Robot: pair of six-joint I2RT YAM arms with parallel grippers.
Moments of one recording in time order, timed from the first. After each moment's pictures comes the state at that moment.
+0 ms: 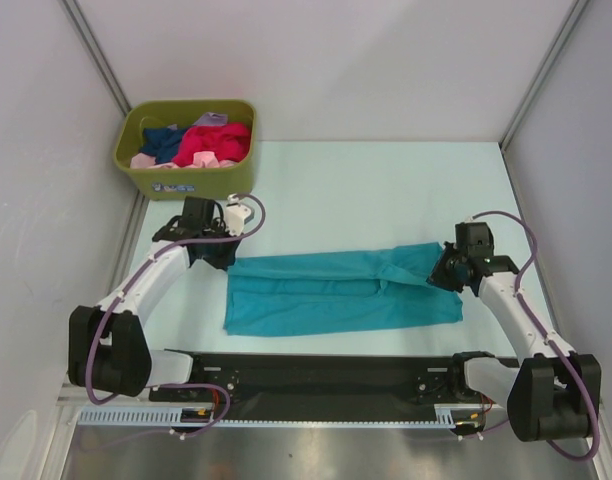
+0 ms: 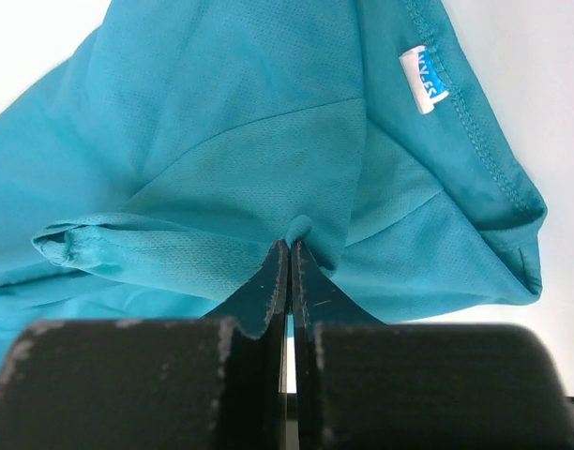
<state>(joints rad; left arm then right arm) -0.17 1.31 0.90 -0.62 0.25 0.39 0.06 1.09 0.69 -0.62 -0.08 0.55</state>
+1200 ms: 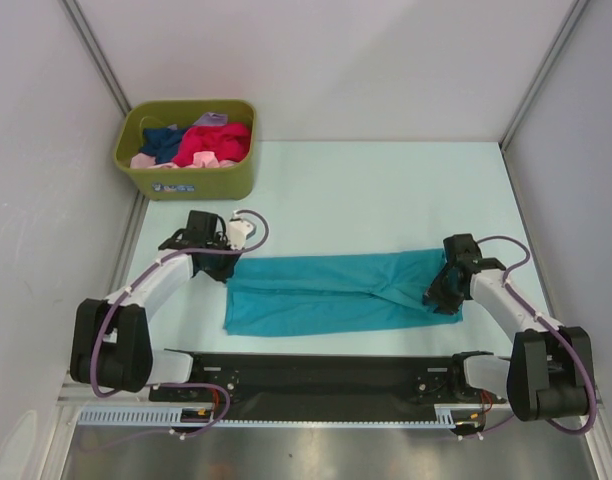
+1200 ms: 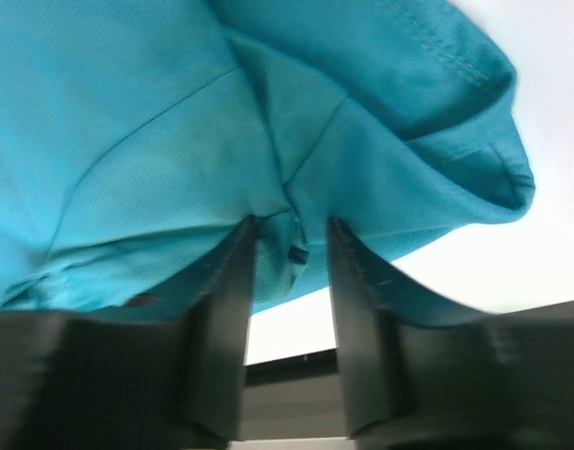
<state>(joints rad) -0.16 1.33 0.77 -0.50 0.22 0.44 0.09 1.19 0.61 -0.69 0.03 0.79</state>
